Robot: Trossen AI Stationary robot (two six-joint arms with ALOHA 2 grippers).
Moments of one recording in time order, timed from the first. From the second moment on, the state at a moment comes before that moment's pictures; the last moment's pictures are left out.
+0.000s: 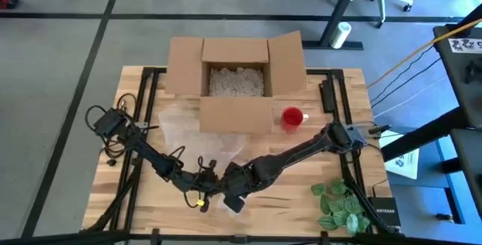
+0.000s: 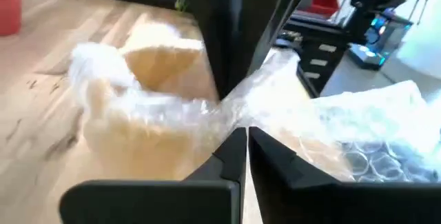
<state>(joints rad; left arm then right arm) -0.60 1.81 0.65 0.89 -0.46 -0.35 0.43 2.22 2.04 -1.08 0.04 1.01</state>
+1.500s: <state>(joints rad) -0.58 1.81 0.65 0.89 -0.44 -0.37 0.45 2.21 1.99 -1.03 0.26 0.99</state>
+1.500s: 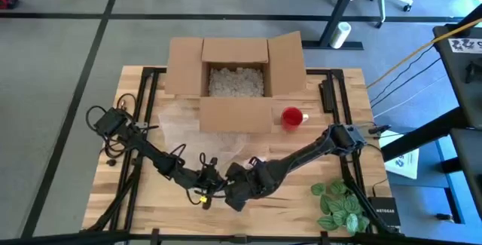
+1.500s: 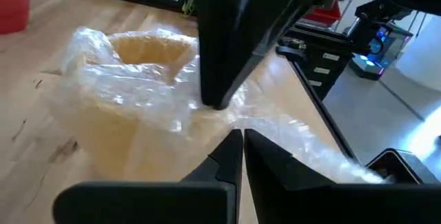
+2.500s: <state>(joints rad) -0.61 1.76 0.65 0.92 -0.37 -0.35 0.41 2.20 1.86 -0.99 0.15 0.98</state>
